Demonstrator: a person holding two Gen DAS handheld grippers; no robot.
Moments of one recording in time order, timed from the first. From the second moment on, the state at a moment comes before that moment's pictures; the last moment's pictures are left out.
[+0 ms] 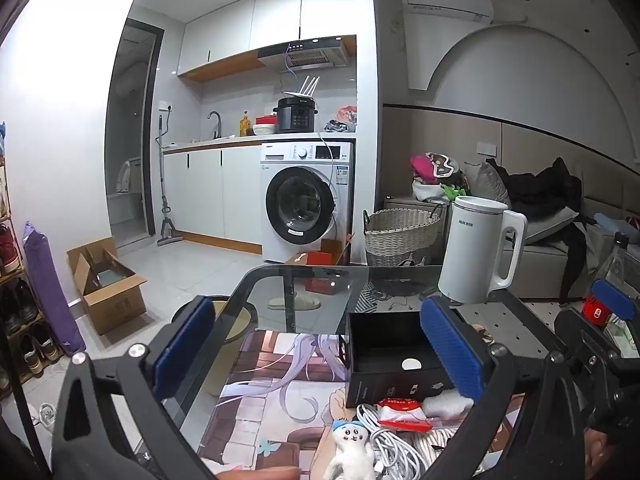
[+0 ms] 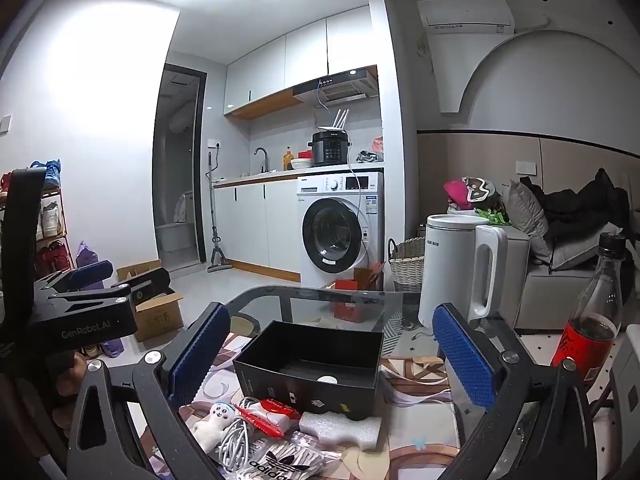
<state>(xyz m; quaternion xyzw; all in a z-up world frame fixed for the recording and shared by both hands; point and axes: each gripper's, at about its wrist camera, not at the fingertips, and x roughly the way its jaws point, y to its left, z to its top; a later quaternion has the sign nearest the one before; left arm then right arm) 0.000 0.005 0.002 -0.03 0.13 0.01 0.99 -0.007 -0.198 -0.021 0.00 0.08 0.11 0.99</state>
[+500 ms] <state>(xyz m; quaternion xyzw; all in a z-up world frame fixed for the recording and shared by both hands) 0.002 0.005 -0.001 -0.03 0.14 0.01 0.99 -0.005 -0.199 -0.023 -0.01 0.08 0.11 0.99</state>
